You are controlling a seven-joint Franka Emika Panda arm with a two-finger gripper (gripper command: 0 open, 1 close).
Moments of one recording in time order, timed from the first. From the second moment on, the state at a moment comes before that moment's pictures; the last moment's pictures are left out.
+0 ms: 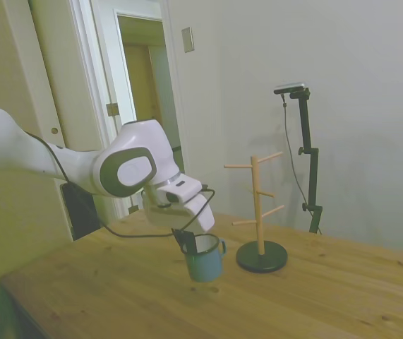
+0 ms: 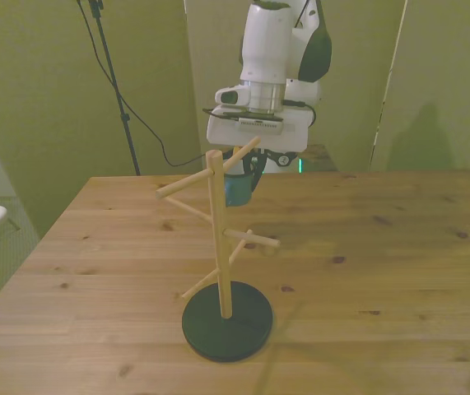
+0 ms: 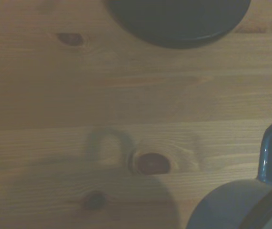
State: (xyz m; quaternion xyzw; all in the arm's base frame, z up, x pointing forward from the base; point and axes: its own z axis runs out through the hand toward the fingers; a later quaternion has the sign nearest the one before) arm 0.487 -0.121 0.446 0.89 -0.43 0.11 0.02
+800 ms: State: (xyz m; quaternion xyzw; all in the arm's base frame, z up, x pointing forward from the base) arm 0.510 -0.112 0.367 0.88 -0.47 0.10 0.02
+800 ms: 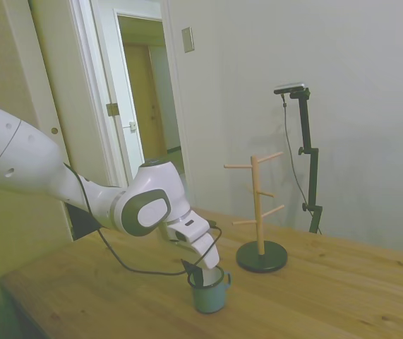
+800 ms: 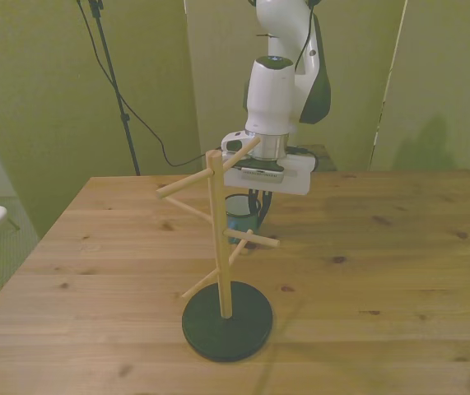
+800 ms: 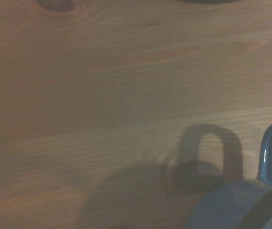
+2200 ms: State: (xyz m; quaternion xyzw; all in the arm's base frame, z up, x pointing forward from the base) arm 0.473 -0.080 0.520 0.88 -0.44 0.17 0.02
